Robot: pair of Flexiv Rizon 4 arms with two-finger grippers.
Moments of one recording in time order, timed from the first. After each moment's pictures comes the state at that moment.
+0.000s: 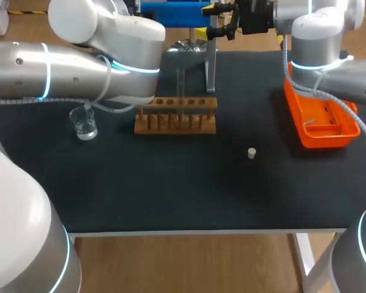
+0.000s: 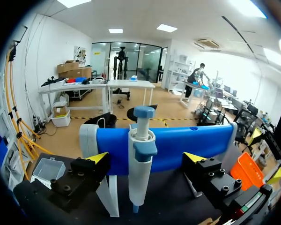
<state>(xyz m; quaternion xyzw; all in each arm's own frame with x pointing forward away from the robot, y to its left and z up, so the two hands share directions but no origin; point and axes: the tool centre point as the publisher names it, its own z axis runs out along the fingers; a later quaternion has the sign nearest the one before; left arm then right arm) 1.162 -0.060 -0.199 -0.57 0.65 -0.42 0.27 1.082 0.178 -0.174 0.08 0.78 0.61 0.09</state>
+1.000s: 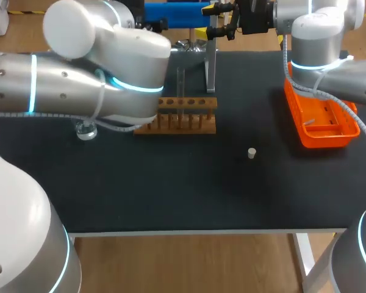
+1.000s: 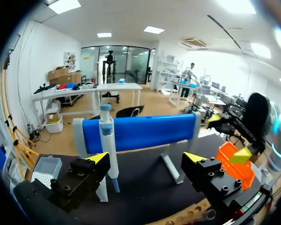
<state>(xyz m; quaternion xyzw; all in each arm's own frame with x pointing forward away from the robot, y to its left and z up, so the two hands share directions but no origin) 1.084 -0.096 -0.177 -0.52 0.68 -0.44 0.26 1.083 0.178 -0.174 0.08 0.78 0.61 0.09</state>
